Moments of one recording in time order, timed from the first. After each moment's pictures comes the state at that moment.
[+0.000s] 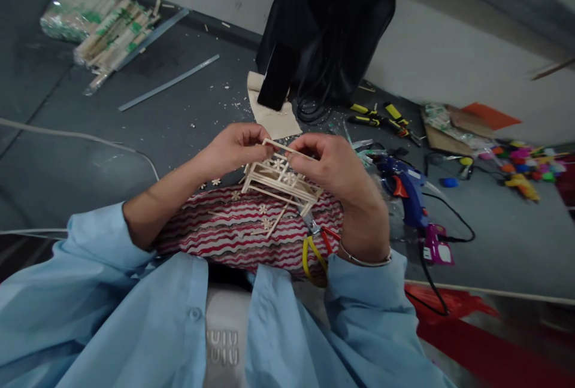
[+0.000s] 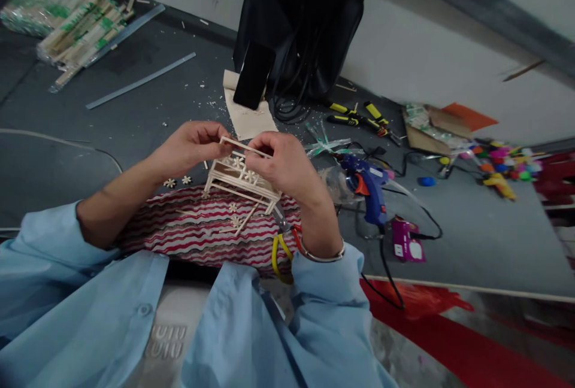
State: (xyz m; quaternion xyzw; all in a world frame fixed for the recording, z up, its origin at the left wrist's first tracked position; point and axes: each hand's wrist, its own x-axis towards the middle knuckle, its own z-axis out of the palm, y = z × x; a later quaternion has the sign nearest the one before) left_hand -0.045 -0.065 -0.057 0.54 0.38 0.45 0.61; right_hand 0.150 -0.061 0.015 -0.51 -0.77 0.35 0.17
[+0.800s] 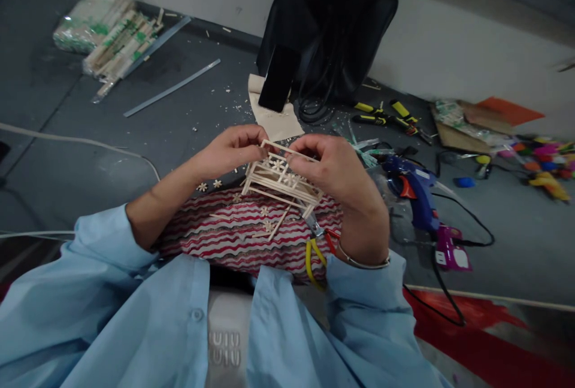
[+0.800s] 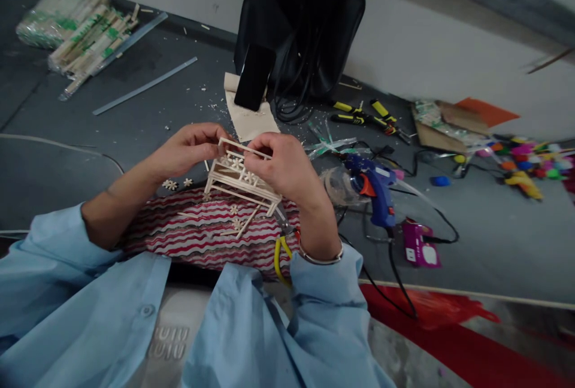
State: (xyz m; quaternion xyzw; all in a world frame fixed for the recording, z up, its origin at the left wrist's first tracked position) left_hand -0.052 -0.062 -0.061 0.57 0.35 0.44 0.60; right_hand 0.150 -0.065 0.012 -0.51 -0.77 0.33 0.20
